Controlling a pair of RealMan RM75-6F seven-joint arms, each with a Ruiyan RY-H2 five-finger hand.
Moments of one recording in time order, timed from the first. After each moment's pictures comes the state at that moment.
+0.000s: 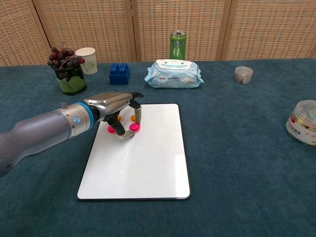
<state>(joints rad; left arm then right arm) -0.89 -1.88 -0.23 -1.03 1.08 0.76 0.29 0.12 -1.12 0.10 -1.65 -1.43 1.41 0.09</state>
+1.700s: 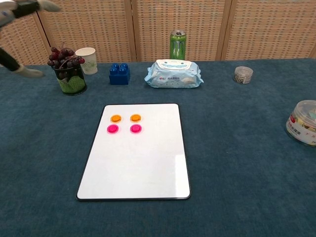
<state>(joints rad) -0.54 -1.26 -0.14 -1.75 1.31 1.33 0.36 0.11 -1.13 0.10 -1.65 -1.44 1.43 0.07</state>
